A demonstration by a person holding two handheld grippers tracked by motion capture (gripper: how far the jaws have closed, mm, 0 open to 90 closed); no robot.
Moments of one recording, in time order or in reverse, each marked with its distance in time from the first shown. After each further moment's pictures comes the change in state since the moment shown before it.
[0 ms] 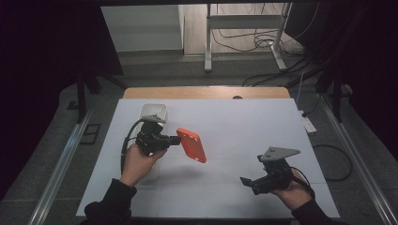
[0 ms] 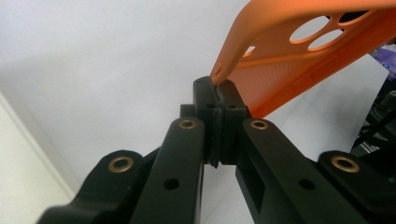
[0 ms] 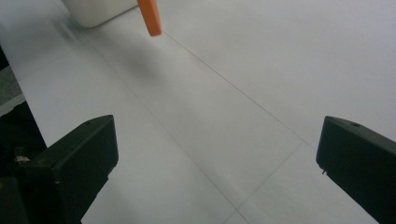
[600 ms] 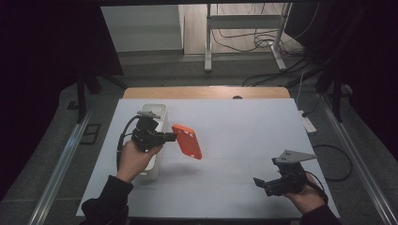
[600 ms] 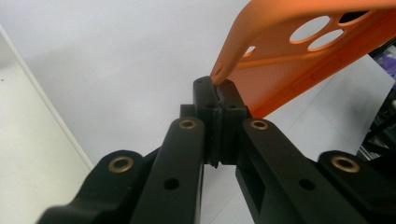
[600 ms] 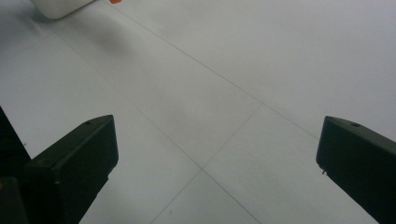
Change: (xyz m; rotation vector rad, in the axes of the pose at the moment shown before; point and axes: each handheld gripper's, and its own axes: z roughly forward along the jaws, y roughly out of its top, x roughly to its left) left arm 0.012 0.005 -0.006 0.008 0.015 -0.041; right arm -0.018 -0.024 -0.021 -0.003 -0.075 0.061
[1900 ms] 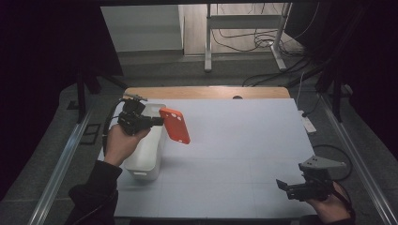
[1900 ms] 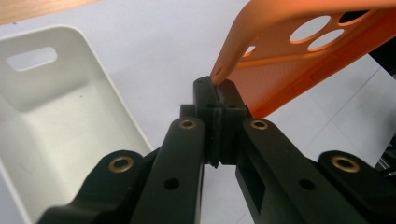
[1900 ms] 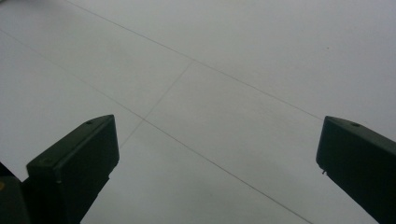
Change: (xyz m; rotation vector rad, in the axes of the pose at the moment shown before) left arm 0.025 0.031 -0.041 -0.014 0.080 -0.025; right arm -0.023 -0.028 -0.043 0.035 -0.167 0.091
